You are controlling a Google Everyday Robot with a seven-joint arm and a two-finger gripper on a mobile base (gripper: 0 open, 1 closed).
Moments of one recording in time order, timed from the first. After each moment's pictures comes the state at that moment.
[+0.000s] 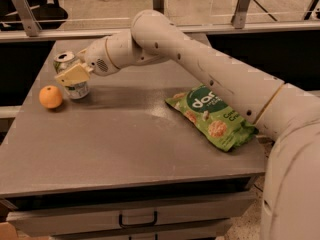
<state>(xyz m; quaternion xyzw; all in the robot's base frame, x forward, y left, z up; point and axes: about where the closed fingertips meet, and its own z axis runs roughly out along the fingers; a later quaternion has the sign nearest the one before) 0.625 0.237 0.896 -0.56 0.61 0.37 0.42</state>
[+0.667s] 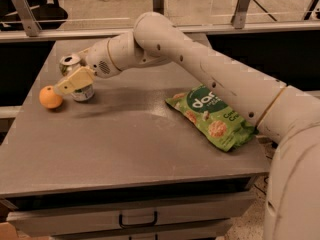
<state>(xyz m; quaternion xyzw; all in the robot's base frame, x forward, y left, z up) 0.621 0.234 0.893 -0.57 0.60 0.37 0.42</state>
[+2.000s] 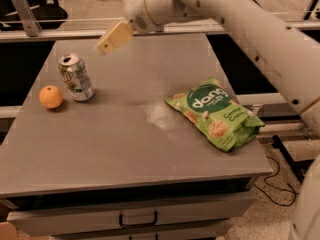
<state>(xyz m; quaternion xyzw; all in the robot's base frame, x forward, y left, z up) 0.689 0.126 0.985 -0.55 0.63 0.22 0.50</state>
